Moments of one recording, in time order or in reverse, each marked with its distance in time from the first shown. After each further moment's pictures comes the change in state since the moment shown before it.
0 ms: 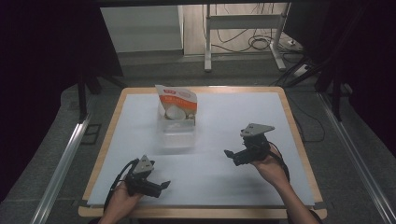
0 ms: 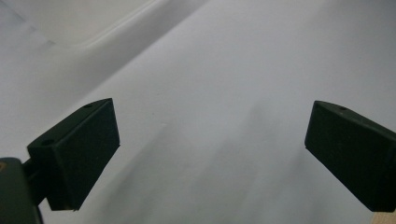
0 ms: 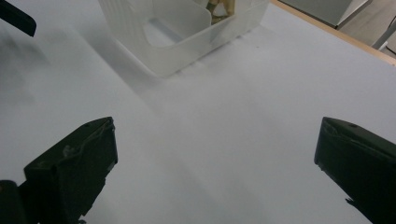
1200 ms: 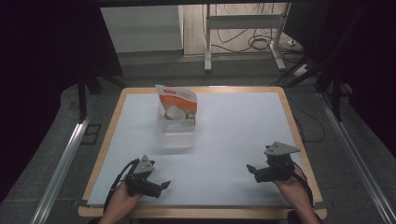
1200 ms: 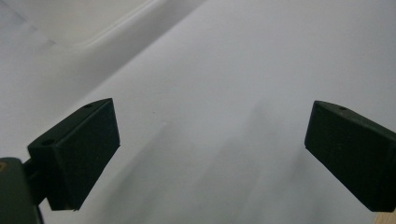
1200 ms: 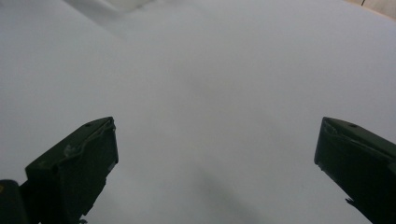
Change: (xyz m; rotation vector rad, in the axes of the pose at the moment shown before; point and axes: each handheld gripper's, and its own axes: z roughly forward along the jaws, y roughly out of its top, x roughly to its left) left arm -0.001 0.000 0.001 0.008 0.007 0.009; right arm -0.001 -0.066 -0.047 0.065 -0.137 0.062
